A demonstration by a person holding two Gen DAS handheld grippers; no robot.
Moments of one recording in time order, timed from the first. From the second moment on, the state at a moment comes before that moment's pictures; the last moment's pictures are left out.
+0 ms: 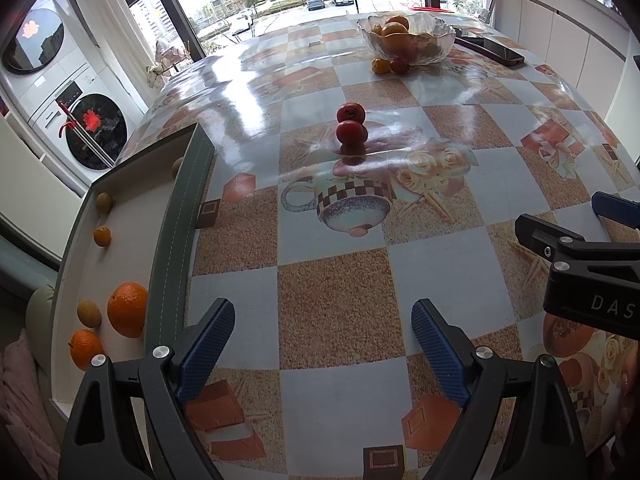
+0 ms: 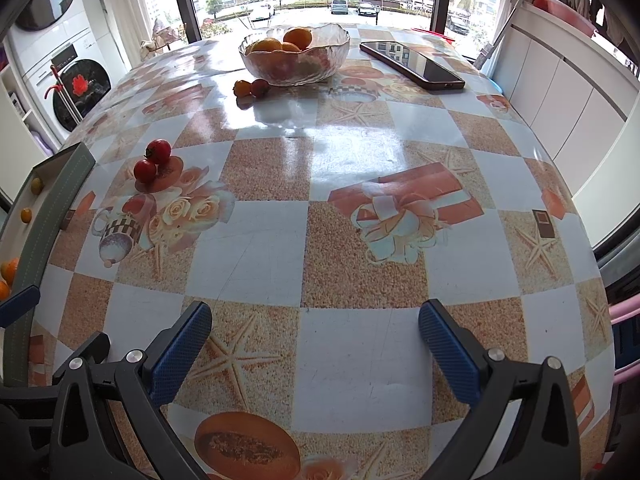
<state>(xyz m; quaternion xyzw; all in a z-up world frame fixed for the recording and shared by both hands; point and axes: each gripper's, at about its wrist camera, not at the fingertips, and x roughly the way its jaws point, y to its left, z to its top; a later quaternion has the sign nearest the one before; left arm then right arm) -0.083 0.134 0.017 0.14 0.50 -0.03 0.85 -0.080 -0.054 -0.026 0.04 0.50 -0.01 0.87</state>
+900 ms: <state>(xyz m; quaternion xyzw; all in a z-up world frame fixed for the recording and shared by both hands) -0.070 0.179 0.060 0.09 0.45 -0.01 0.89 -0.039 -0.015 -0.019 0.05 0.51 0.05 0.85</state>
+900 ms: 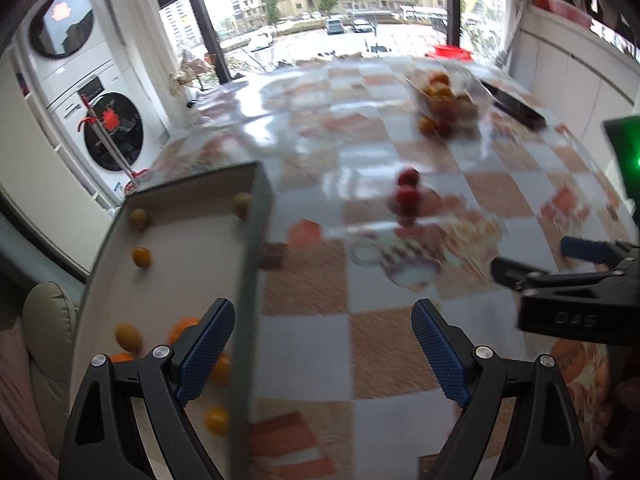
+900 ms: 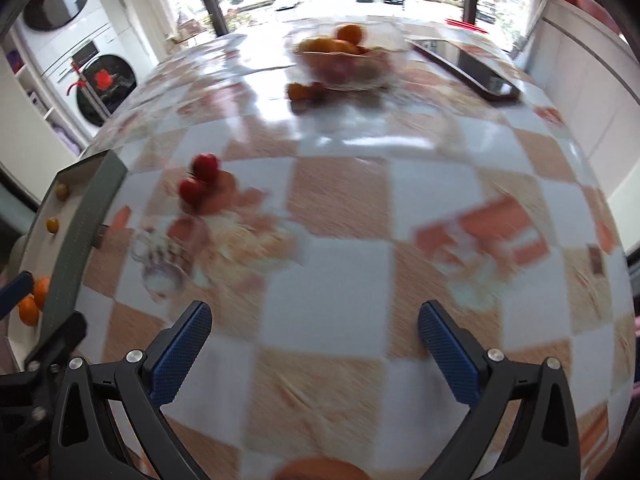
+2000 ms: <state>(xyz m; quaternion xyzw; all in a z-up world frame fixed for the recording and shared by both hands) 0.031 0.127 0.030 0.05 0.47 -0.05 0.88 -0.047 -0.039 -0.010 0.09 0.48 0.06 0.87</state>
